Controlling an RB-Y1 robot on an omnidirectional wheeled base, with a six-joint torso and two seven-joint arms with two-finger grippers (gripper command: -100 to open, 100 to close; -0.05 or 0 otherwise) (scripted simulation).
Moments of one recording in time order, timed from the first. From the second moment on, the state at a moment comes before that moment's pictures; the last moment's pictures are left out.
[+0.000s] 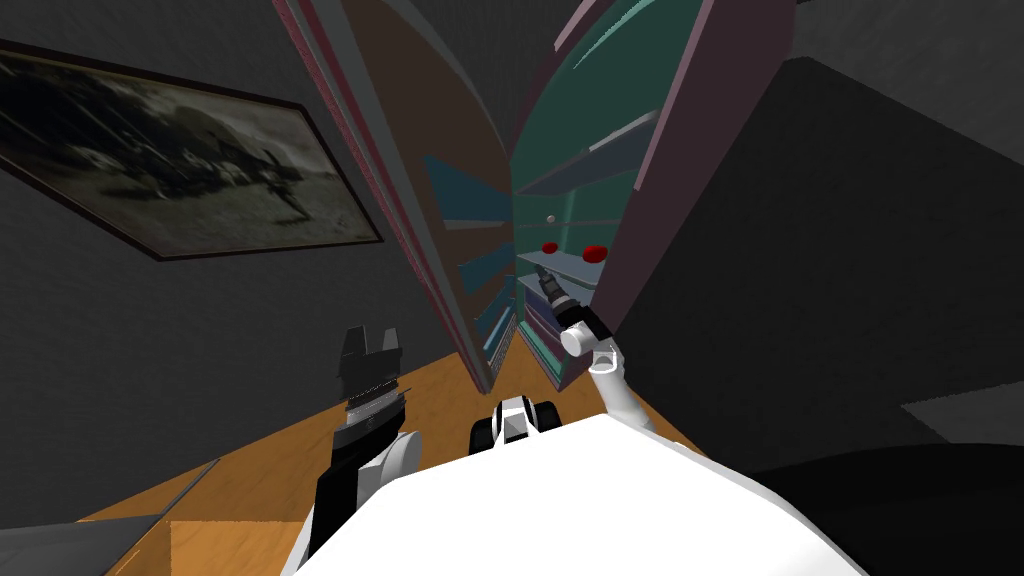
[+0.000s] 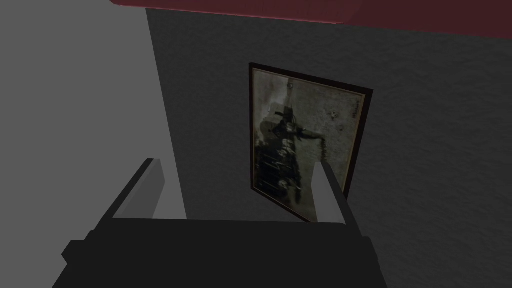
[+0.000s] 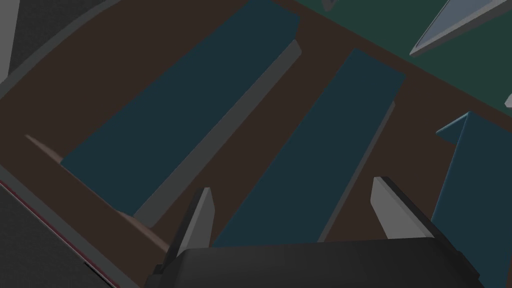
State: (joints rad) left arm 0.55 0.00 0.03 -2.25 0.09 -0.55 -0.11; right arm -0.02 -0.16 0.03 -2.19 -0.33 0.22 -2.47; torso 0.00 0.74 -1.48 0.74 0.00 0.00
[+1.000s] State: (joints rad) left arm 0.55 0.00 0.03 -2.25 0.09 -0.55 -0.11; right arm -0.20 -0.15 -0.02 -2.24 -0.28 0.47 -2.50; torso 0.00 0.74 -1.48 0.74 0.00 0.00
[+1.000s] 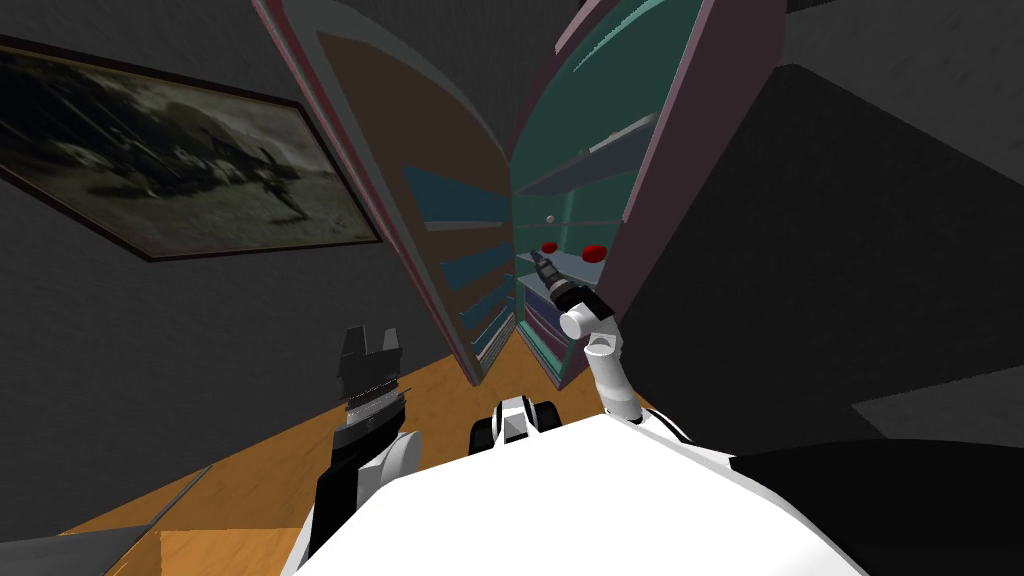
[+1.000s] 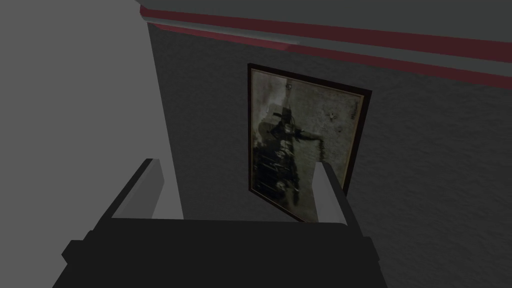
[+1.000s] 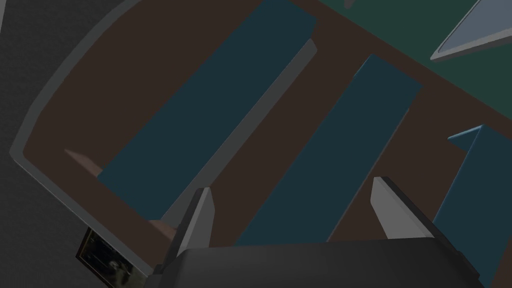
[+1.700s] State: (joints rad) left arm 0.55 0.00 0.03 -2.25 0.09 -0.55 -0.11; right arm -0.35 -0.16 -0.07 -2.28 -0.23 0.66 -2.51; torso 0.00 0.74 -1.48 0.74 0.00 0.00
